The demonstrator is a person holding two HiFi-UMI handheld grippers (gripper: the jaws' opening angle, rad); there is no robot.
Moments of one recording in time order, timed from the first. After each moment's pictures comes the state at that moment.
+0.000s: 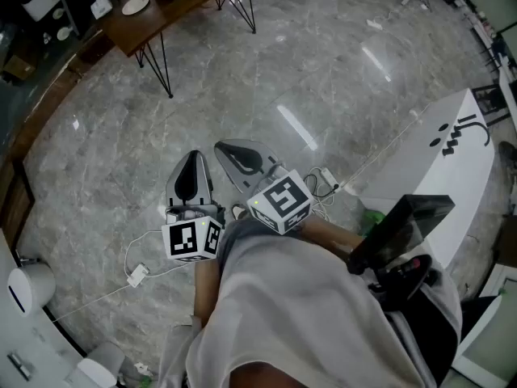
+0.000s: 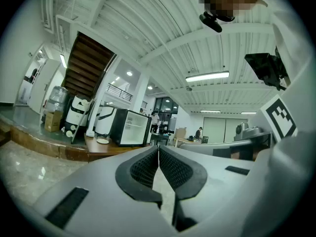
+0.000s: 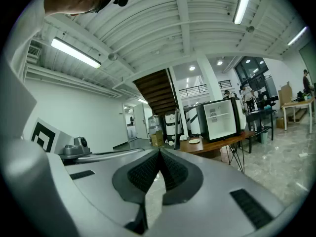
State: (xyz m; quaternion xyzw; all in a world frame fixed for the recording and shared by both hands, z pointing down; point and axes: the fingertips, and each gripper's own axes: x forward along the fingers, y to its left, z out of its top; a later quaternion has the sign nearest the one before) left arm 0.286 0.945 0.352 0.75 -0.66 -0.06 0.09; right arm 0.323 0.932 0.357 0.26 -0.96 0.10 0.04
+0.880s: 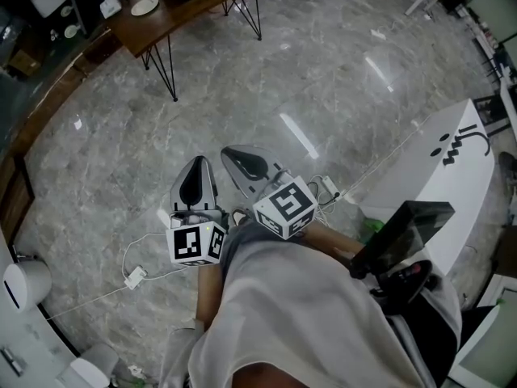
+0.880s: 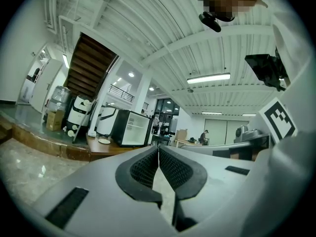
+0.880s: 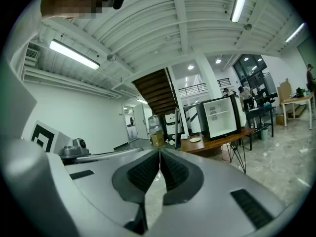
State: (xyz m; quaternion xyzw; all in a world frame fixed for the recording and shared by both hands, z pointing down) left arm 0.272 0.955 0.349 0.74 -0.66 -0.07 0.09; right arm 0.312 0.939 0.353 0.26 -0.96 0.12 0.04
